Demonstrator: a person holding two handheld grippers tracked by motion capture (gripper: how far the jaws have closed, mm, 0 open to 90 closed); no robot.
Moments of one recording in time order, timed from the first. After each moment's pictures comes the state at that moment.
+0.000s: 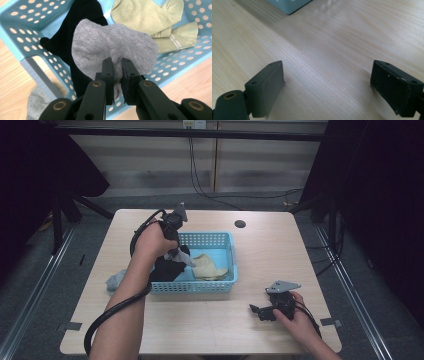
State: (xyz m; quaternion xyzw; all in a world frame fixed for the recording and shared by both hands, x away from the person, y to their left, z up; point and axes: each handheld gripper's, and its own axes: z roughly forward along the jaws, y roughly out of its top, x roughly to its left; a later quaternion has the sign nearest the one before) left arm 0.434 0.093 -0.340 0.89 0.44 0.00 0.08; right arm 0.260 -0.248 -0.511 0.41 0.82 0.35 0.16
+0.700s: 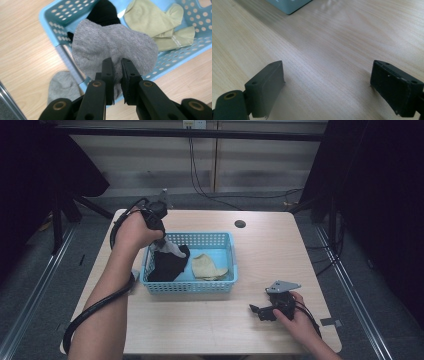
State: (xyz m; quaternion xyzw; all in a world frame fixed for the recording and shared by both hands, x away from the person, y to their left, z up) left arm 0.430 0.131 -0.297 0.88 0.47 0.03 0.09; right arm 0.260 -0.248 -0.511 0.41 0.82 0.35 0.16
